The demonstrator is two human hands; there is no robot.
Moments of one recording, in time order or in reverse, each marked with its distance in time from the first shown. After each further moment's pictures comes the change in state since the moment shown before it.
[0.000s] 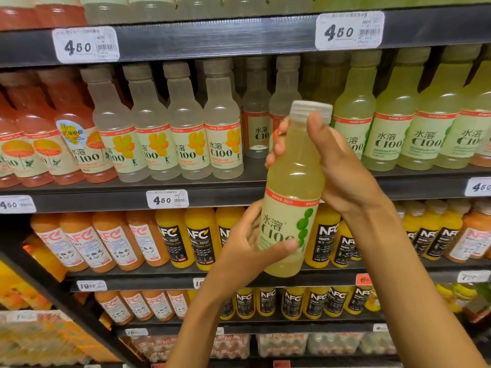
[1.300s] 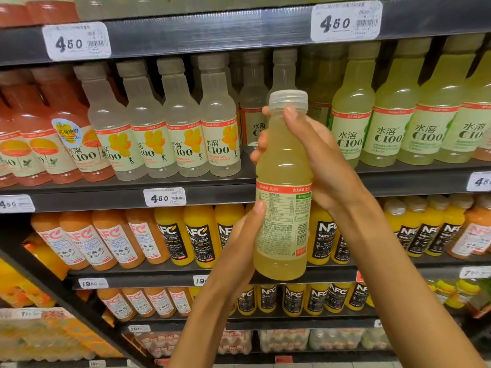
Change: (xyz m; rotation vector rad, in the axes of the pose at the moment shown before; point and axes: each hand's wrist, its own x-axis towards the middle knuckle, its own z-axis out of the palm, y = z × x) left_hand 0.005 -0.006 0.008 -0.199 0.034 -0.130; right_hand 0.007 0.006 0.005 0.070 0.062 0.010
